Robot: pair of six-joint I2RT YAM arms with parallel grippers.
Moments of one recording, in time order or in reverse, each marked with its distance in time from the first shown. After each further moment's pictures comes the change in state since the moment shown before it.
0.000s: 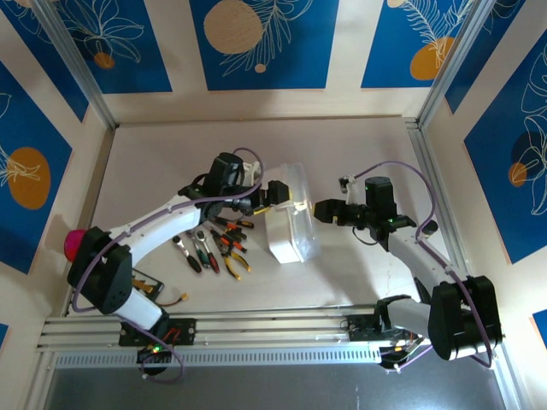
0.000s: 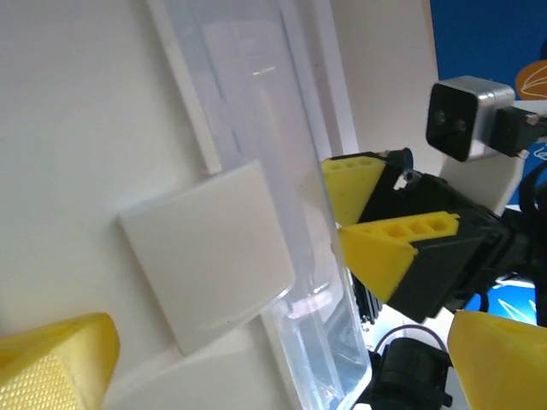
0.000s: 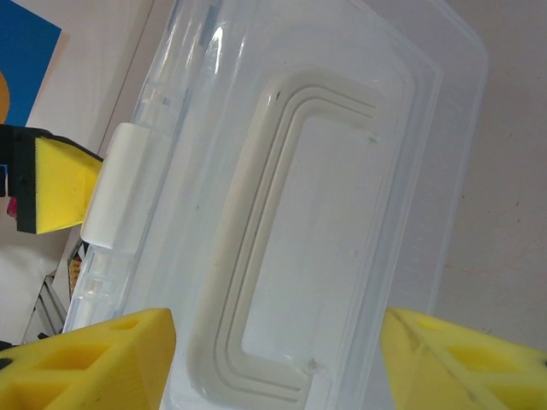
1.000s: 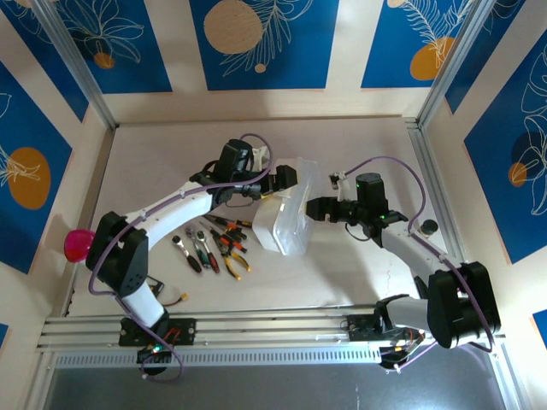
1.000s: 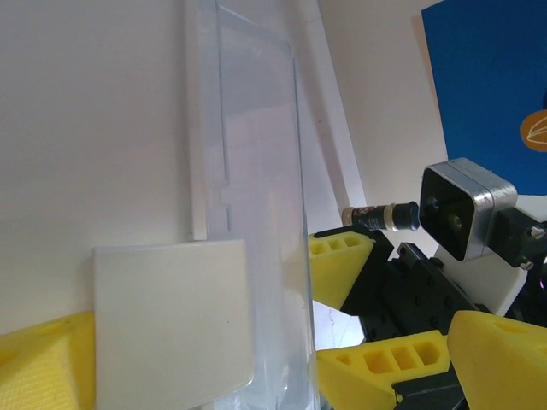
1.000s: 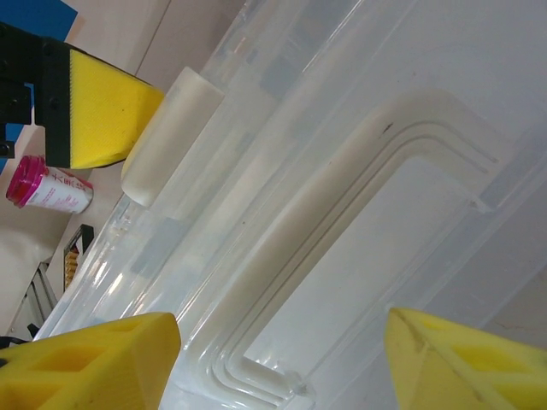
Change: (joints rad) left arm -0.003 0.142 0.159 0.026 -0.052 0.019; right arm 0.064 0.078 0.028 0.090 0.011 -0.021
